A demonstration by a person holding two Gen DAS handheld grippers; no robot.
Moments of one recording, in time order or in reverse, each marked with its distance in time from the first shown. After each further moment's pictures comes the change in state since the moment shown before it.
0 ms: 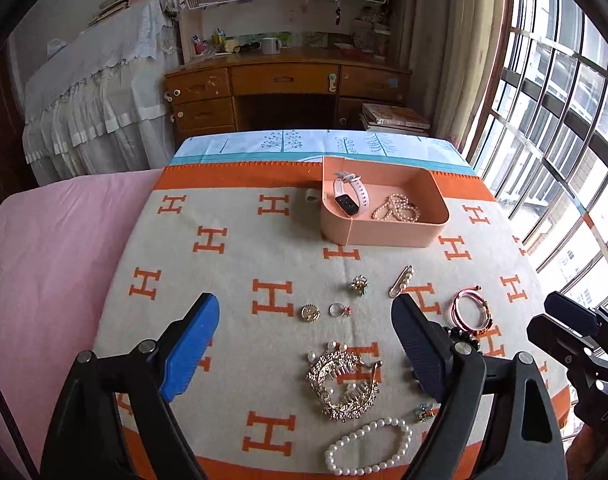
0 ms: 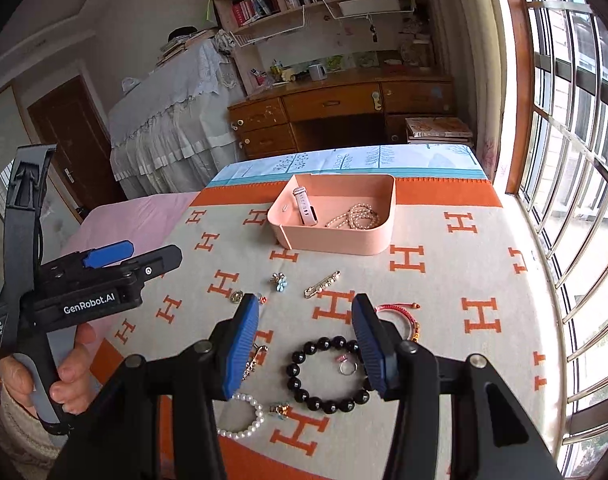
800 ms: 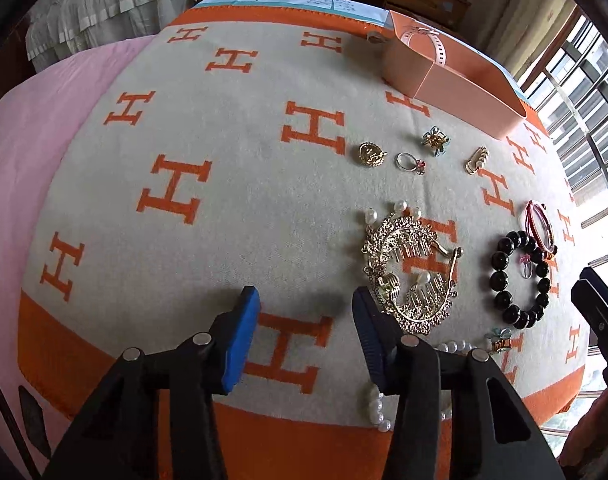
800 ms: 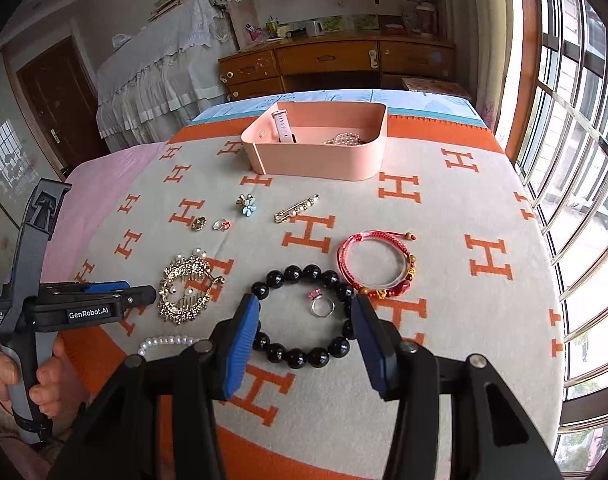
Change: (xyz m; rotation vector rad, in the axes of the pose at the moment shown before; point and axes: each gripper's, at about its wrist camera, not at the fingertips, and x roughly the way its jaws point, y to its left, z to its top) left arm 0.090 0.041 -0.087 -0.177 0.337 -0.008; right arm 0.045 -0.022 -0.053 -0.038 0.131 -0.067
